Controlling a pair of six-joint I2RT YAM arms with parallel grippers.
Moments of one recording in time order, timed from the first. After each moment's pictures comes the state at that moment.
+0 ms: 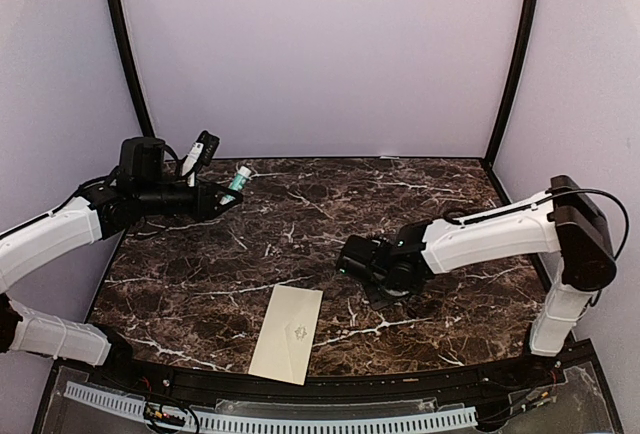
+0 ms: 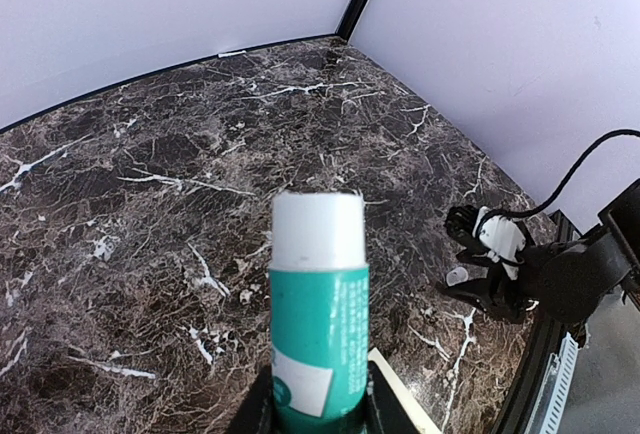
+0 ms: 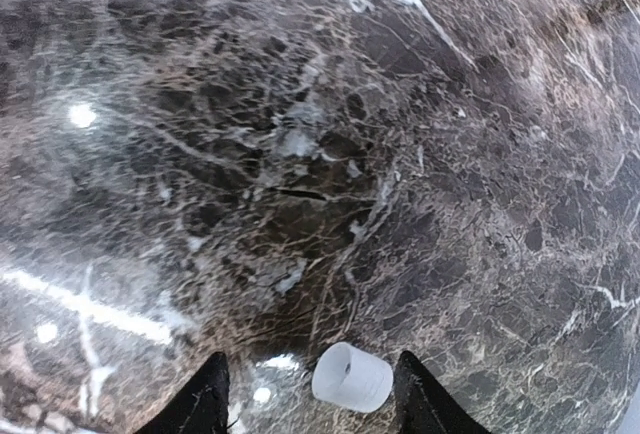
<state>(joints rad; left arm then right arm) -0.44 1.15 0.88 -0.21 0.48 -0.15 1.14 1.79 1.13 -0.79 0.49 0.74</state>
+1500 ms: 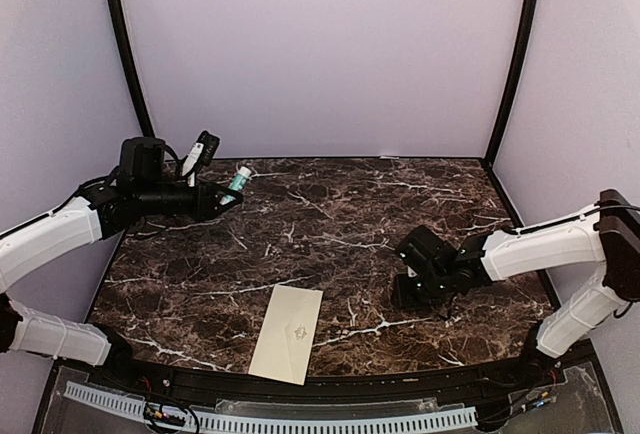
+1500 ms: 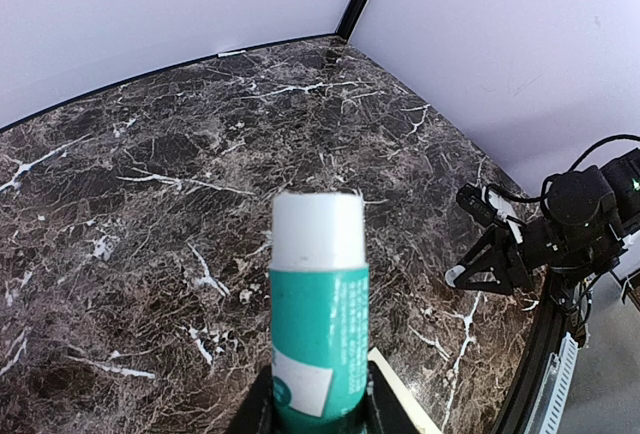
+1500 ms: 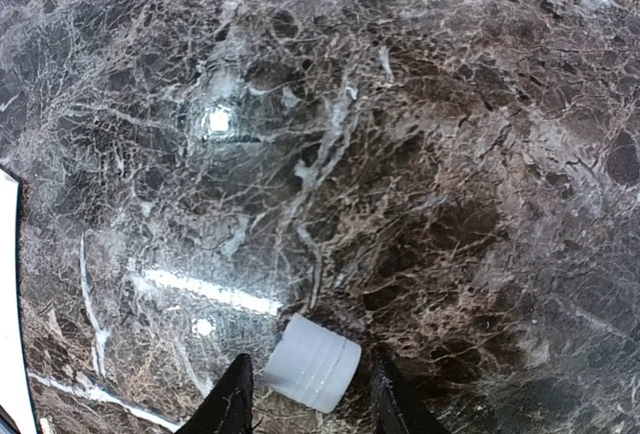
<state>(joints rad) -0.44 1.15 0.88 -0.21 0.48 -0.15 0.93 1.47 0.70 -0.36 0.12 0.77</state>
